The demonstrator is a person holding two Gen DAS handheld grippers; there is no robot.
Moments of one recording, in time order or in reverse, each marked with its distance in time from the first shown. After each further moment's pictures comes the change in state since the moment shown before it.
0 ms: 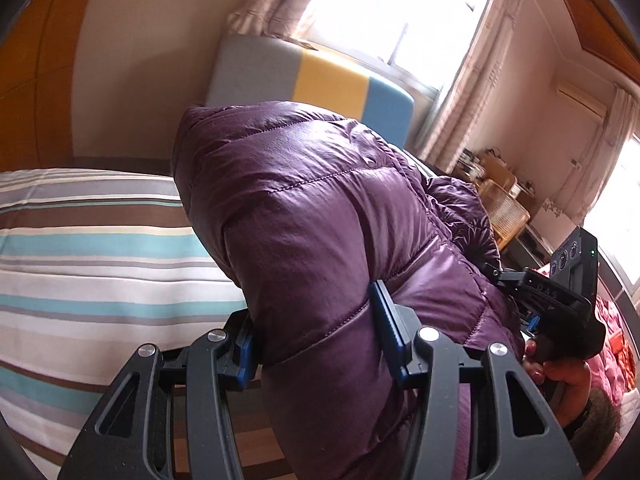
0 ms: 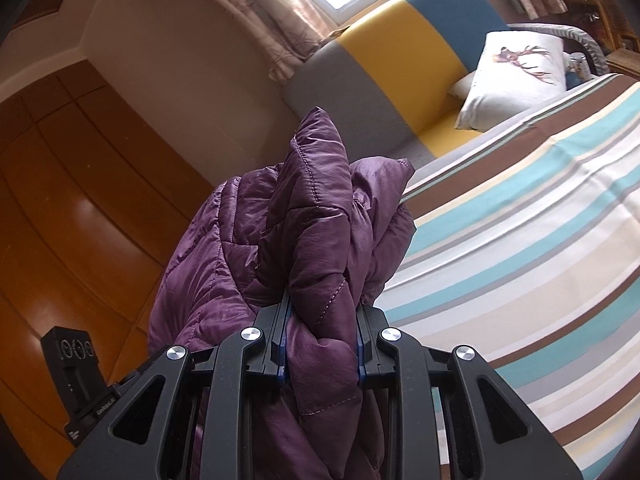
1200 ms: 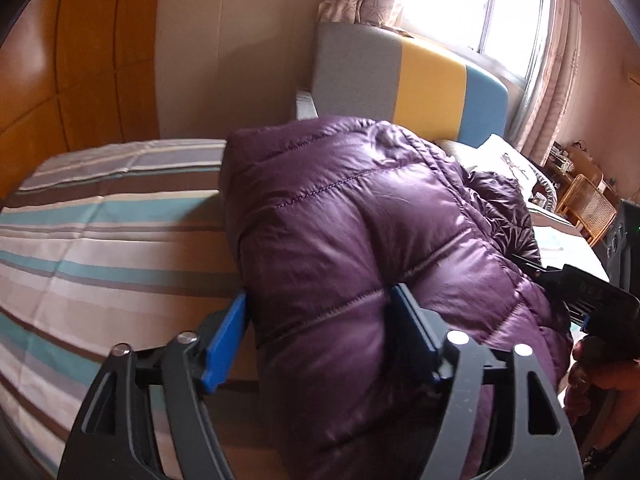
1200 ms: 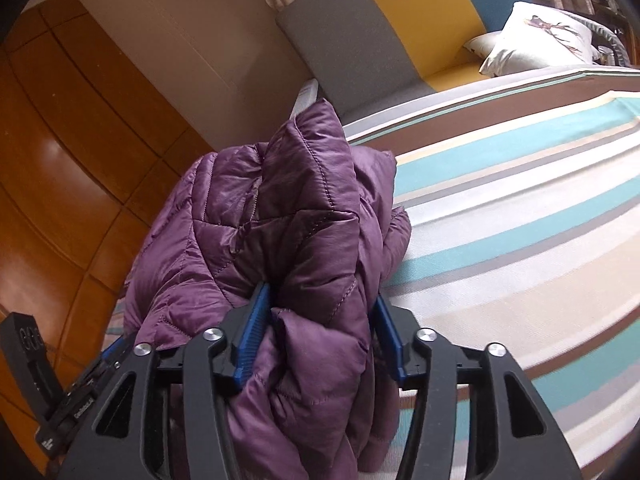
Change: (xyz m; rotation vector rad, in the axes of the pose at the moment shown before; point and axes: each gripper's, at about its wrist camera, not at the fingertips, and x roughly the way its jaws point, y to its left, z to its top) left arm 0.022 0.102 -0.029 -0.012 0.016 0.333; right arm 0.120 0.041 -0.054 -0.086 0.175 -0.147
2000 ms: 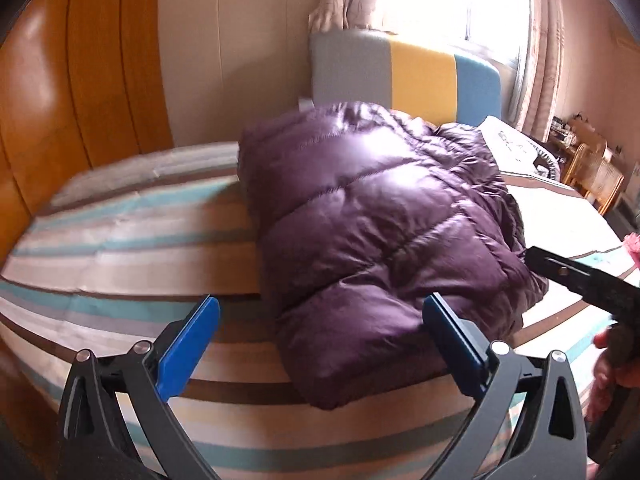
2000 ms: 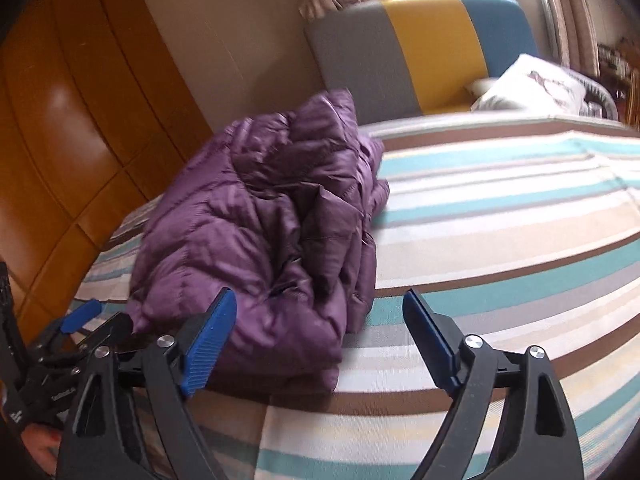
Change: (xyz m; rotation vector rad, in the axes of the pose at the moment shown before) left arm -0.062 -0.017 -0.054 0.114 -0.041 0.100; right arm -0.076 0.028 -0.075 -0.218 -0.071 -0.094
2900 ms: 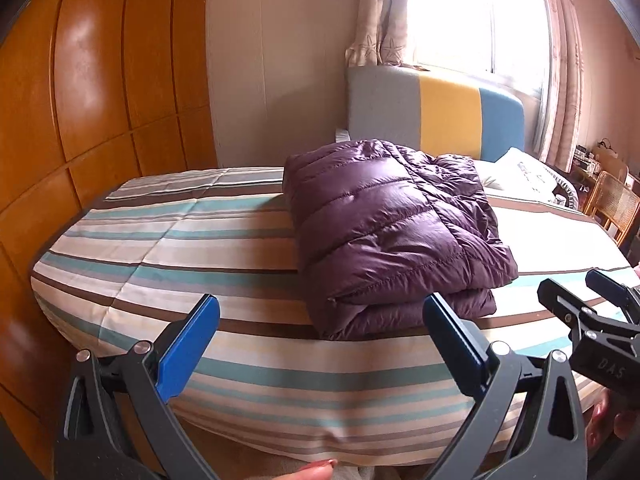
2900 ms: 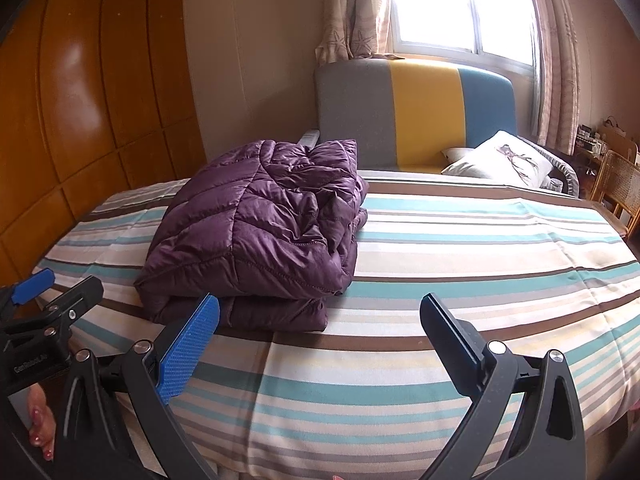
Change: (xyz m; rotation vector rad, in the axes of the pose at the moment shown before) left arm -0.086 -0.012 -0.036 -0.078 -0.096 0.125; right arm -0.074 0.041 -0.046 -0.177 -0.131 -0.170
